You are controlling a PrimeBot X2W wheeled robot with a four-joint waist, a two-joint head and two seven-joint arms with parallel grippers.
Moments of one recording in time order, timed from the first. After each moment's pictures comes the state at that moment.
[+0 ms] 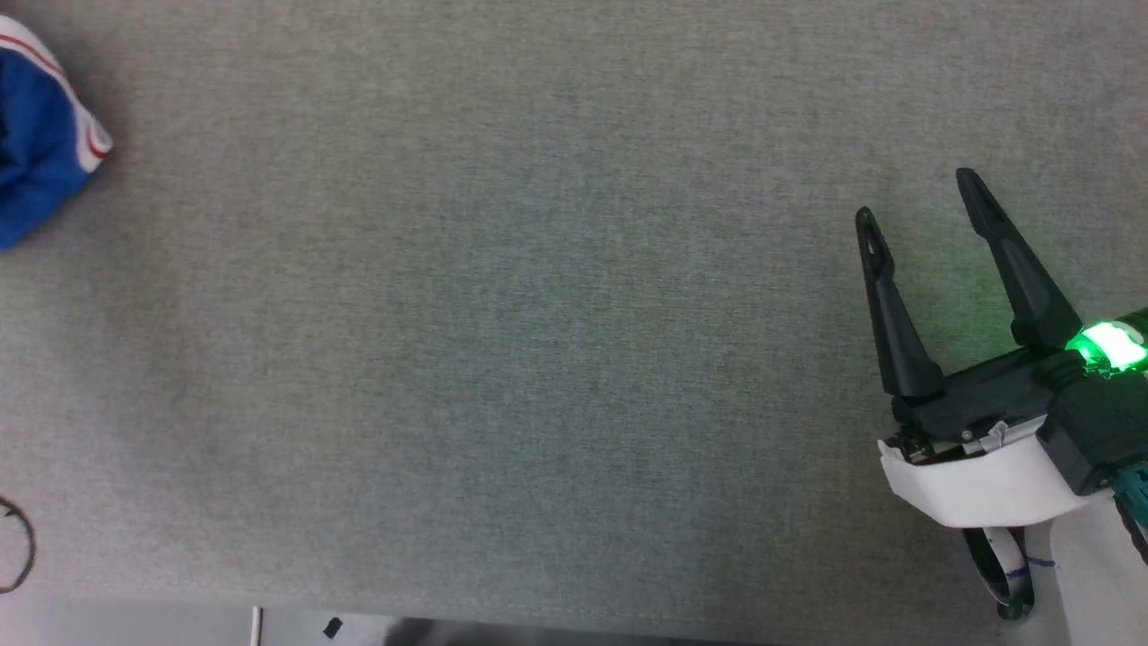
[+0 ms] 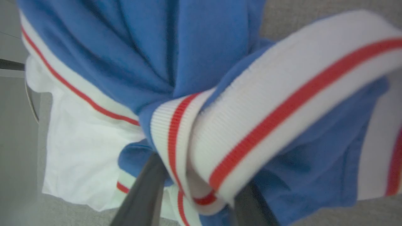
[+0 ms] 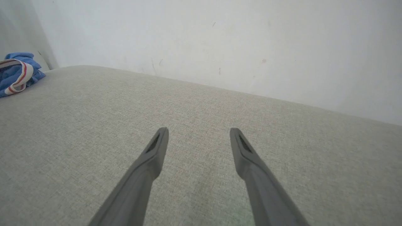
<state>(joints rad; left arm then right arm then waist) -0.92 0.69 -0.12 0.66 -0.58 -0.12 0.73 -0.21 -0.15 0.12 -0.21 -0.01 0.13 -0.25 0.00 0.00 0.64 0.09</state>
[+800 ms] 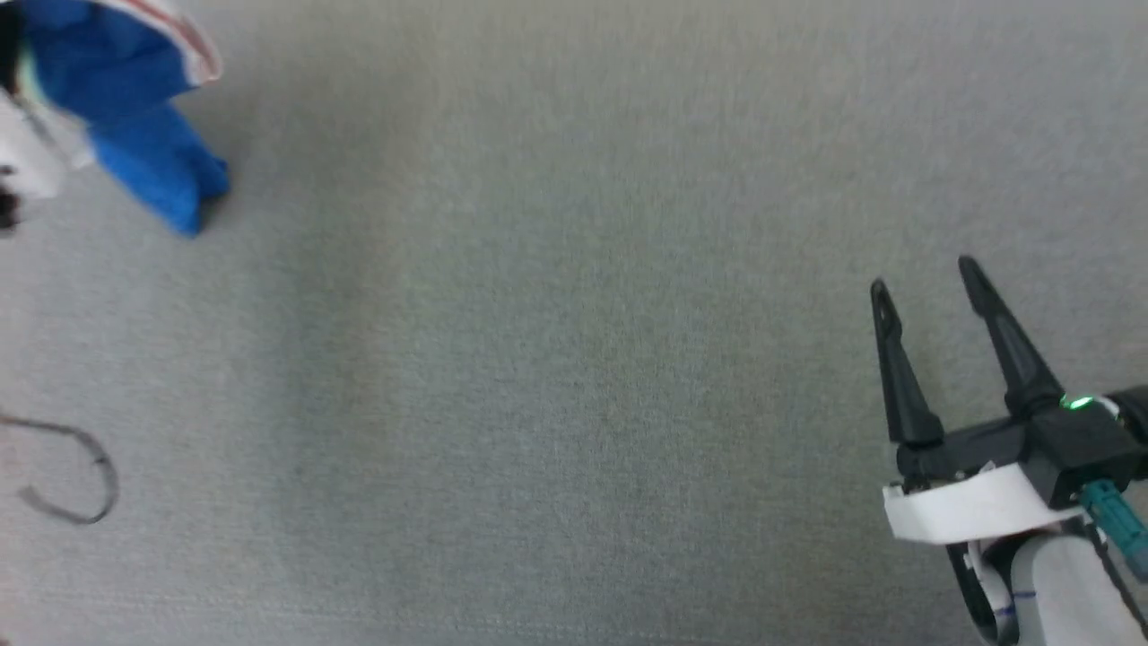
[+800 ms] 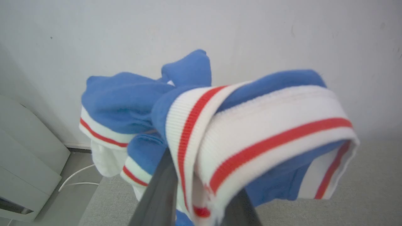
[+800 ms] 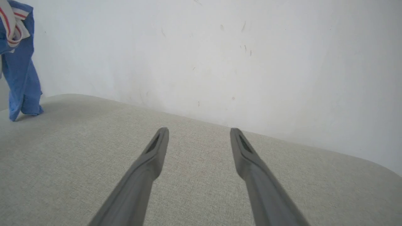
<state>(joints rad) -0.91 0.60 -0.15 0.58 -0.60 -0.12 0.19 -0.12 -0.09 0.03 -0.07 -0.03 0.13 -0.26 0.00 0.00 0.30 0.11</state>
